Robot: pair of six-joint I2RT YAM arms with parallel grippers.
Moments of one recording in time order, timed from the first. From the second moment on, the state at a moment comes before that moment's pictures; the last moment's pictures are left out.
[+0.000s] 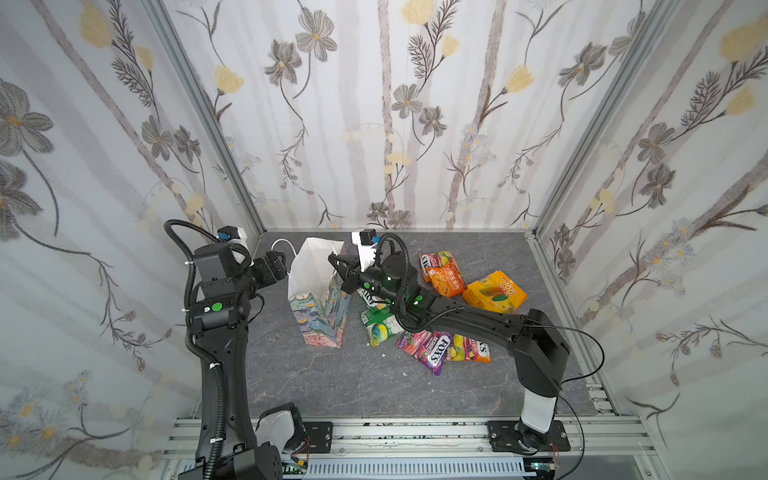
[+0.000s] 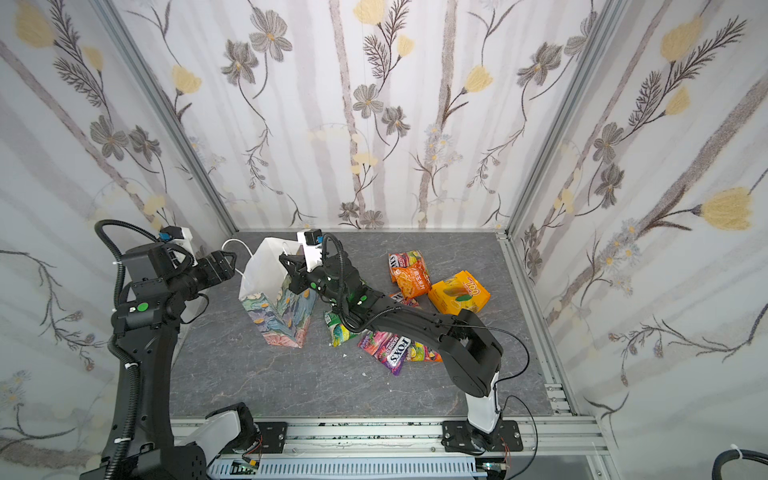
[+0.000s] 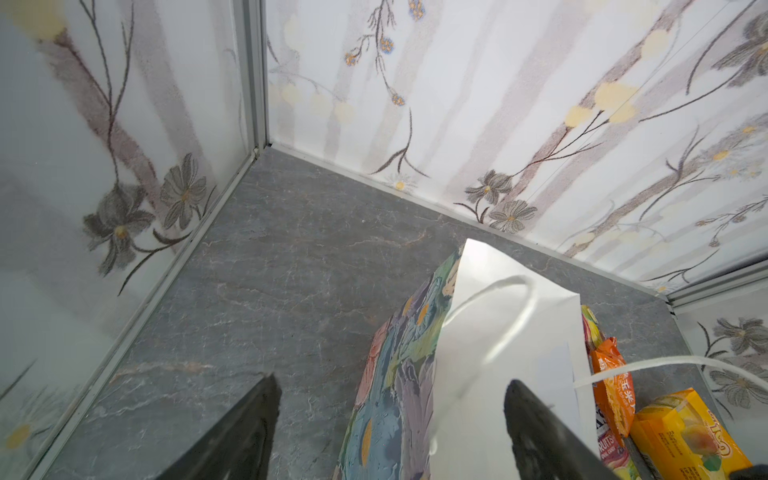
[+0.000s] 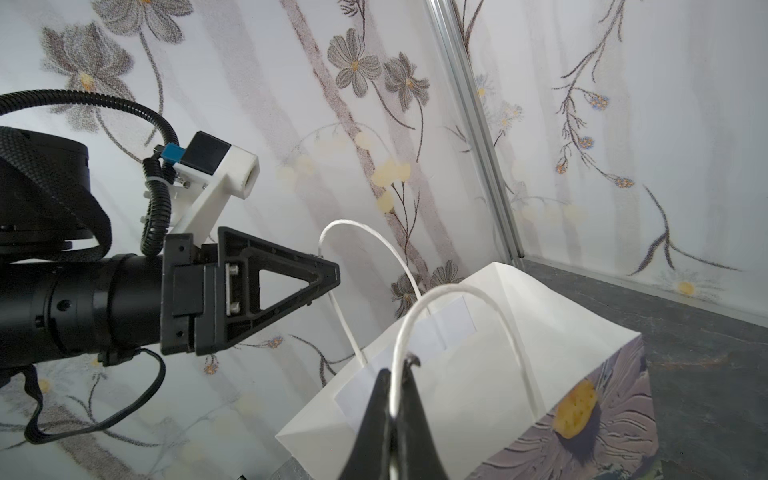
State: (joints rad) left arm 0.28 1.06 1.21 -0.62 0.36 -0.23; right arm 0.99 1.88 1.47 0.50 -0.09 0.44
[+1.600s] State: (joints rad) left arm 0.19 1.01 1.07 -0.37 0.39 -0.22; right arm 0.73 1.42 1.13 0.01 -0.12 0.20
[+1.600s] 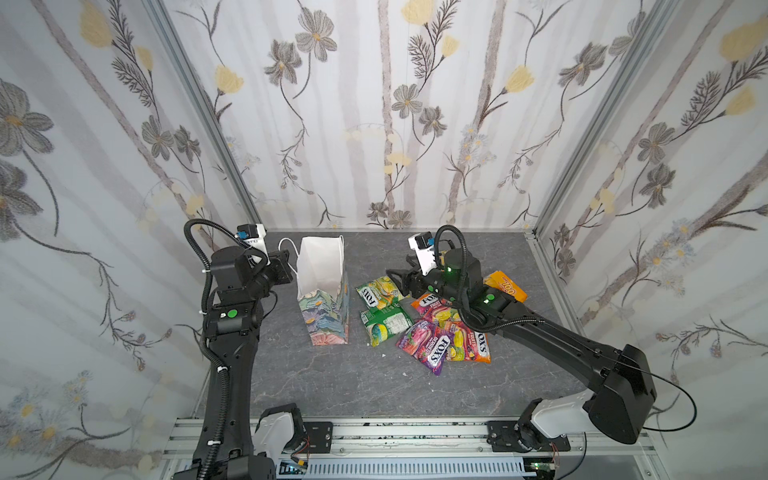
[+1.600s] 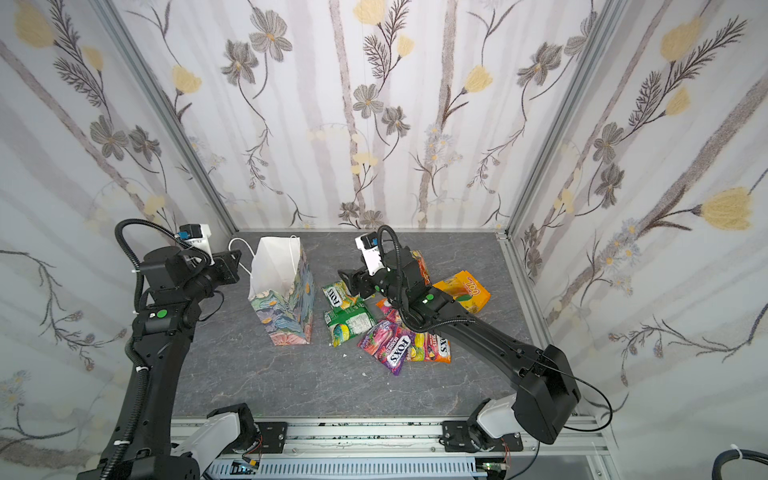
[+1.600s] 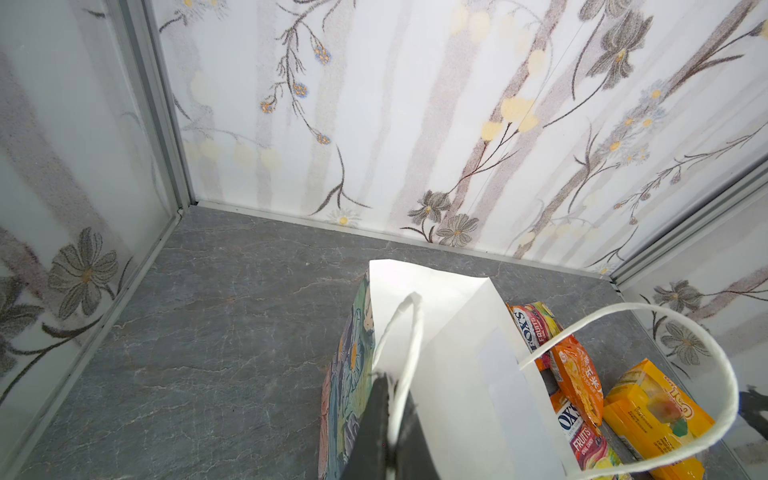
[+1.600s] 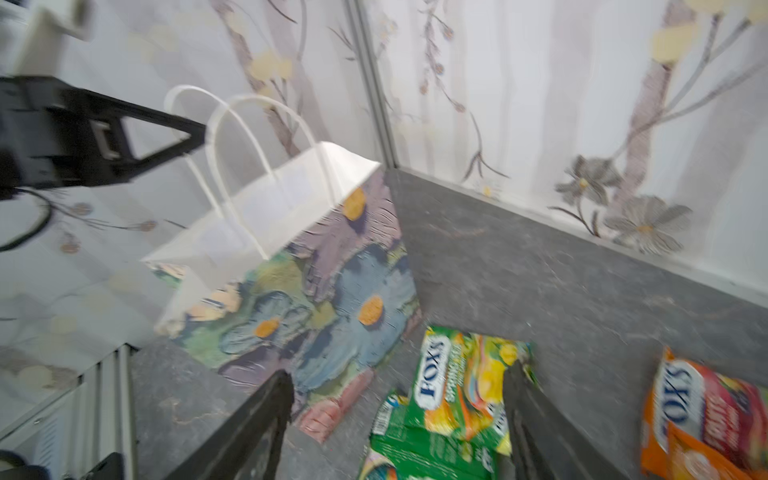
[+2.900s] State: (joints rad) left arm 0.25 0.99 1.02 -0.30 0.50 -0.26; right arm 0.53 2.12 1.47 -0.25 -0.35 0.15
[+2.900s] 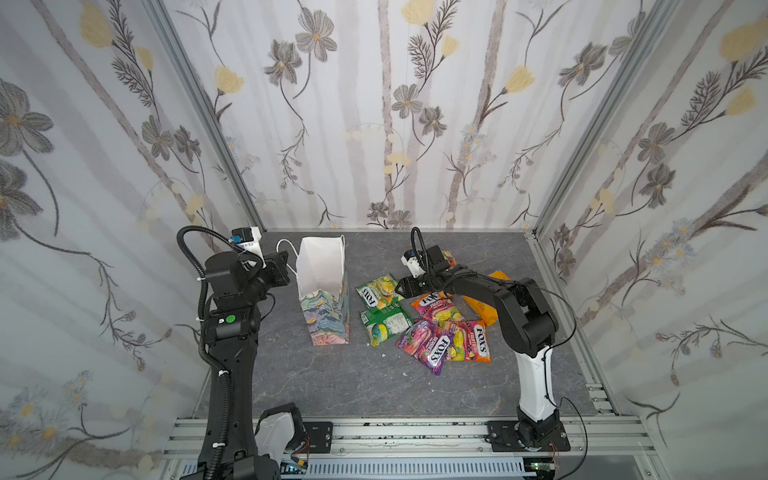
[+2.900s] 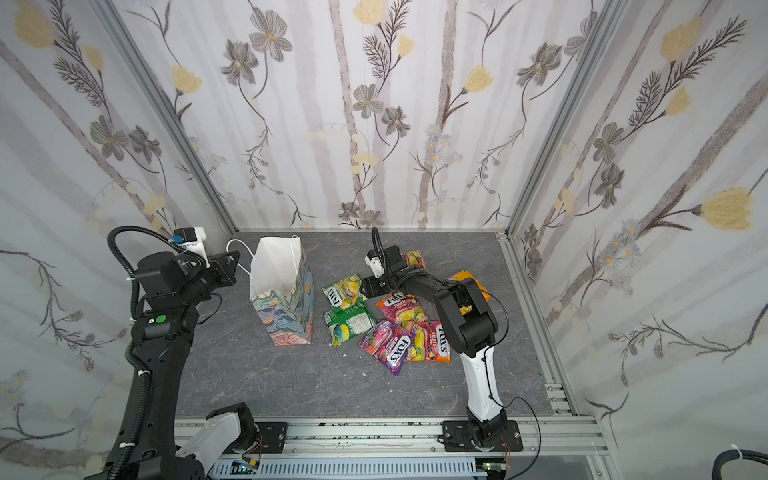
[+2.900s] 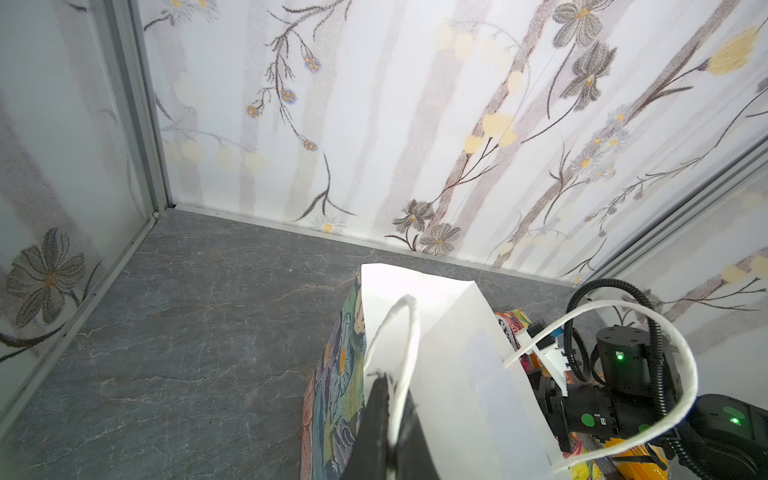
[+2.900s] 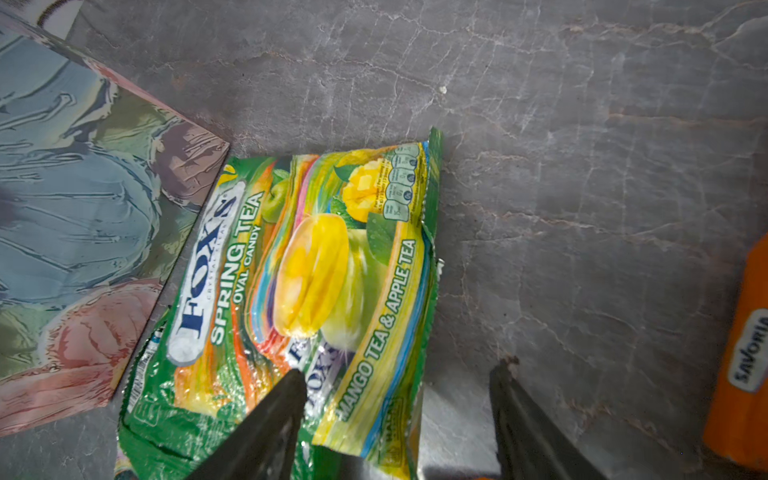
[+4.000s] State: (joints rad) left arm 0.26 0.99 1.00 -0.27 0.56 -0.28; right arm 0.53 1.99 1.34 -0.09 -0.47 0.25
